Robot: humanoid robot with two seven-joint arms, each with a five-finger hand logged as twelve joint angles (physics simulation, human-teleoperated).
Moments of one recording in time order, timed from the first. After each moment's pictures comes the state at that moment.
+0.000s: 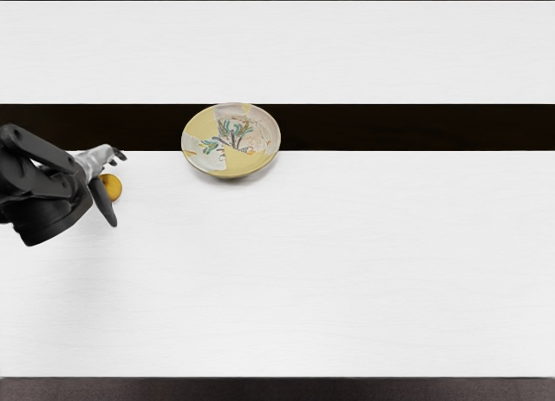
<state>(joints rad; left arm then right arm) -1.73 0.23 1.23 -1.38 -0.22 0.52 0.01 -0.09 0.00 0.10 0.14 0.07 0.36 0.04</state>
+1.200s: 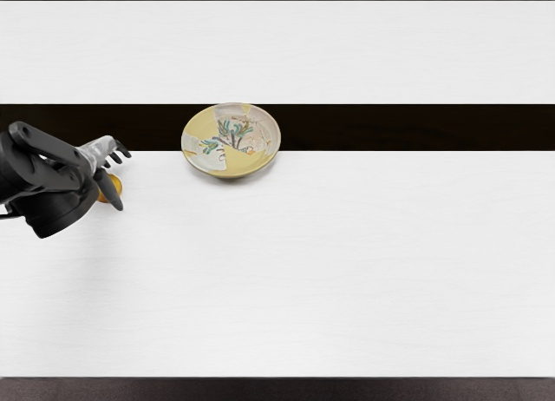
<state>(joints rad) -1.68 0.21 1.21 -1.28 -0.26 0.51 0.01 -0.09 0.00 0.10 0.14 0.07 0.36 0.04</state>
